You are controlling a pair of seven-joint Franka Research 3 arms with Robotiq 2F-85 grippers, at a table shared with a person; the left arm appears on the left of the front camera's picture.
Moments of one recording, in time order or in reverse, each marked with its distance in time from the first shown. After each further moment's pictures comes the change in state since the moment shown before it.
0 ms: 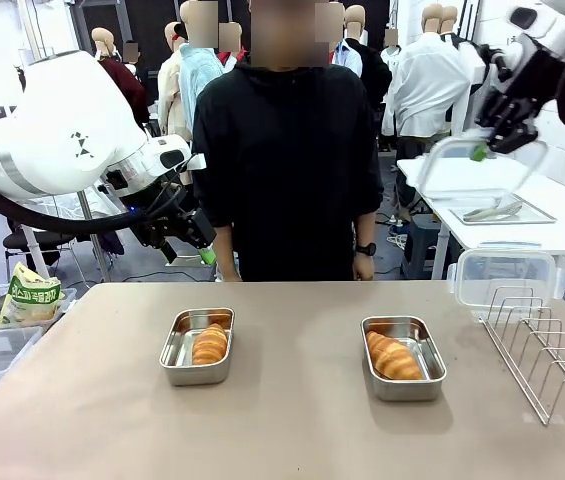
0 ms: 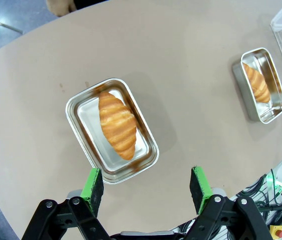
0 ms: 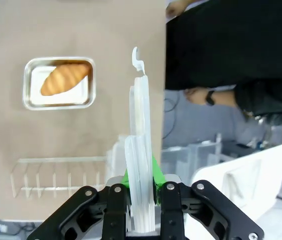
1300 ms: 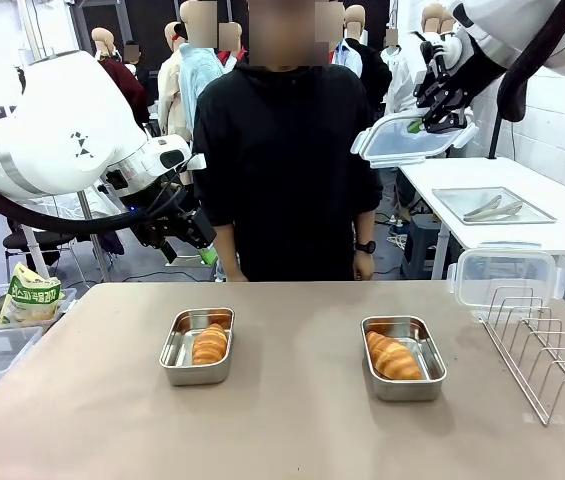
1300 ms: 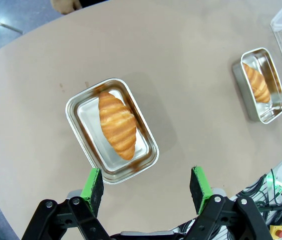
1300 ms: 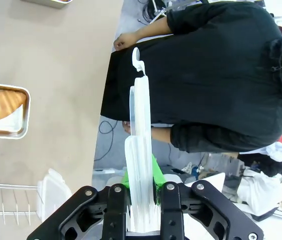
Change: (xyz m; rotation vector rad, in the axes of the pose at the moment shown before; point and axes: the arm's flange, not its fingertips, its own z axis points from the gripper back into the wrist) left arm 0.000 0.000 0.000 0.000 0.000 0.000; right arm 0.054 -0.031 -0.027 -0.247 -0.073 0.222
